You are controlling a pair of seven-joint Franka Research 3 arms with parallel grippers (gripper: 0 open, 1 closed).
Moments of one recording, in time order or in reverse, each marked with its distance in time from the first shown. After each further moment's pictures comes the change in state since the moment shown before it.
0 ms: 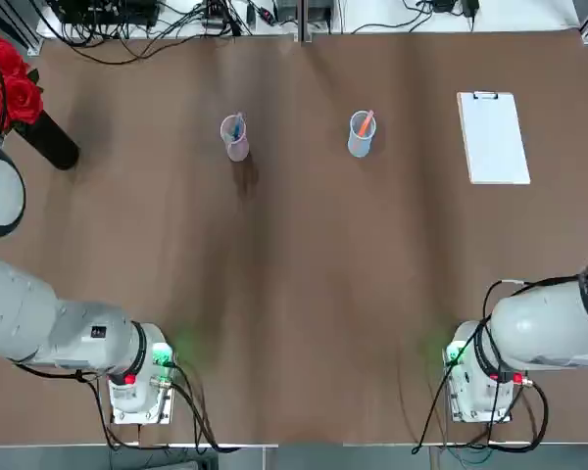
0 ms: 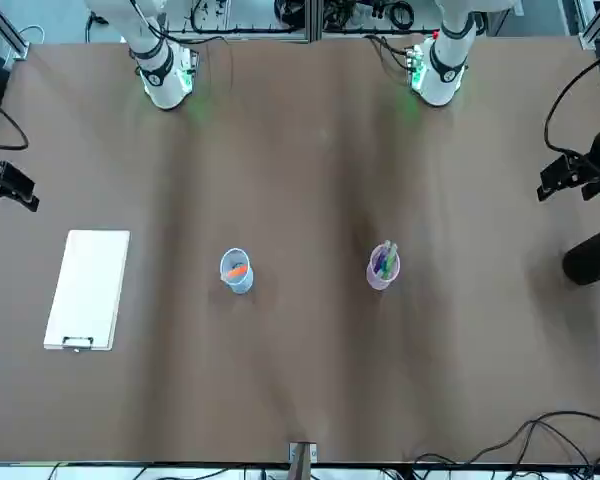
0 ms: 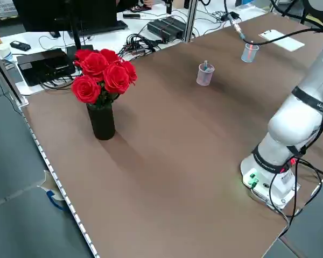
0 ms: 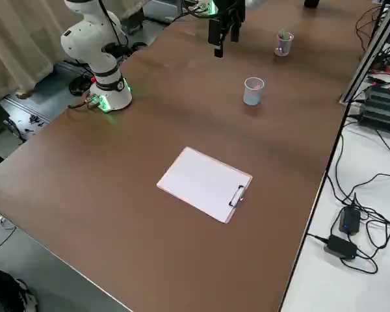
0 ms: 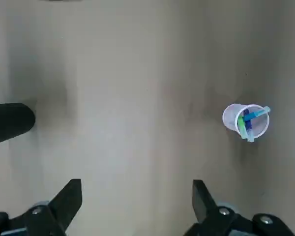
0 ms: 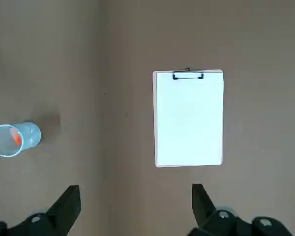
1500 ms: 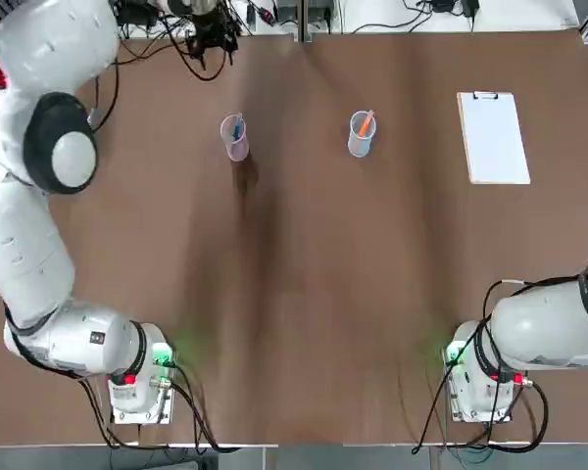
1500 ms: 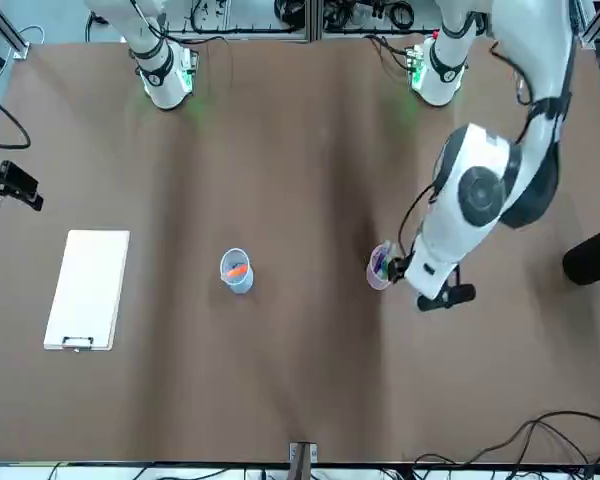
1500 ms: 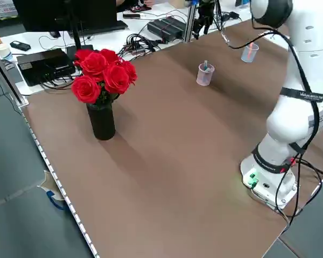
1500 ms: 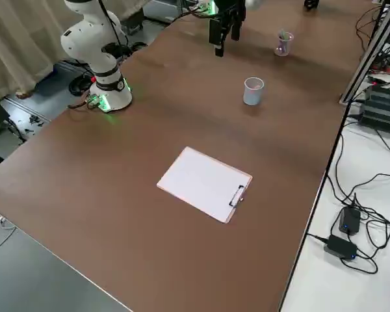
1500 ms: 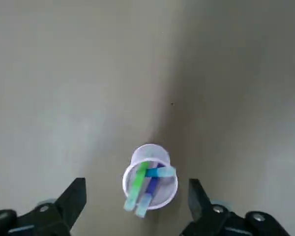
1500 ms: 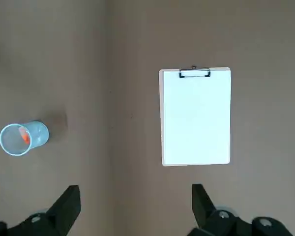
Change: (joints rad) left arm -0.108 0.458 -0.371 0.103 0.198 0.314 -0.666; right arm -0.003 0.000 -0.001 -0.002 0.029 -0.003 0.005
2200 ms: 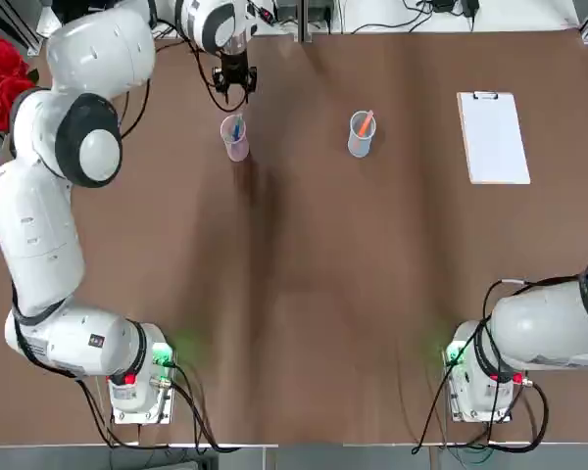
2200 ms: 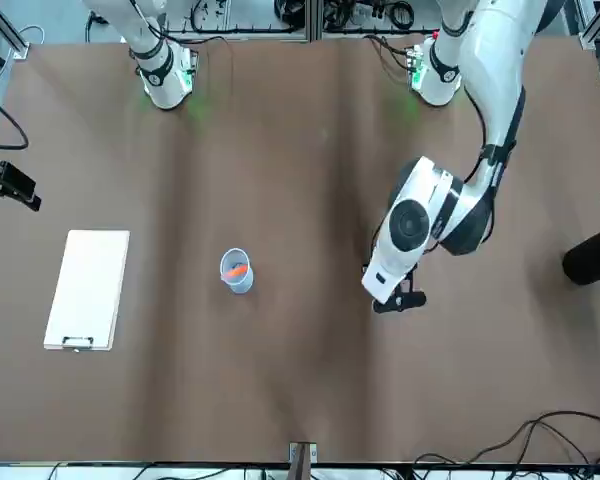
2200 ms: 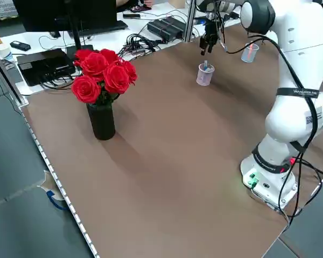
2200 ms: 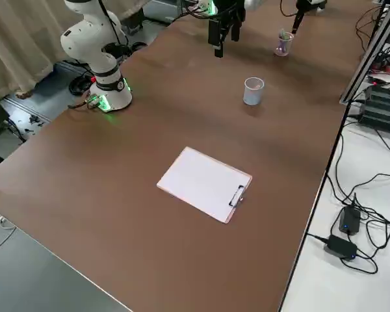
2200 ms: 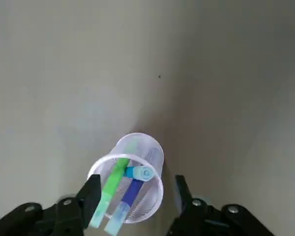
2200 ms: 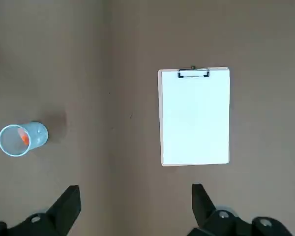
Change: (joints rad) left arm -0.045 0.151 -0.064 0.010 0.113 0.000 -0.060; right arm -0.002 0.000 0.000 0.000 0.000 0.000 0.000
